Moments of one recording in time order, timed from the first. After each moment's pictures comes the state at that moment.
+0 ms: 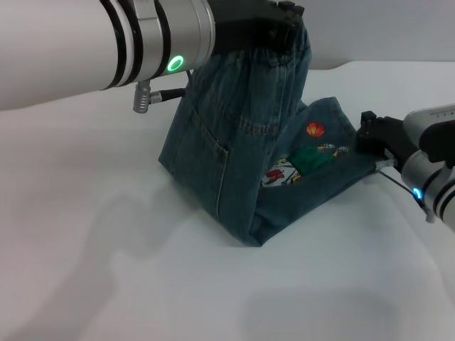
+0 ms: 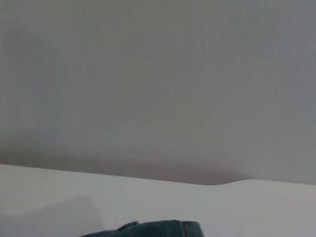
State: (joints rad) left arm -0.42 -2.06 -1.35 -1.81 2.54 -0.82 0.16; right arm 0.52 2.08 1.08 0.43 -2.48 -0.47 0.03
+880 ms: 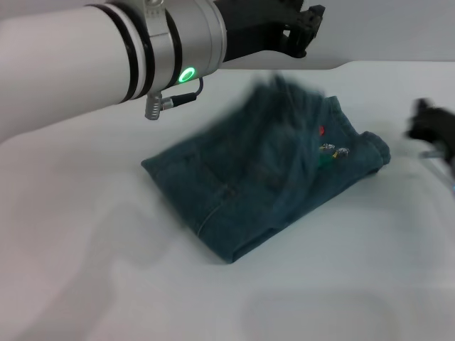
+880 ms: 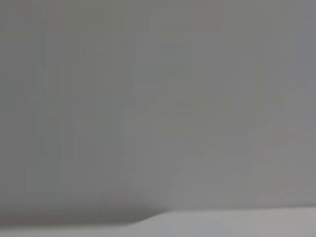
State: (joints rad) left arm -0.39 -2.06 -1.28 -1.80 2.54 -0.70 0.20; right arm 0.42 2.07 1.23 0.46 -2.48 -0.58 0.02
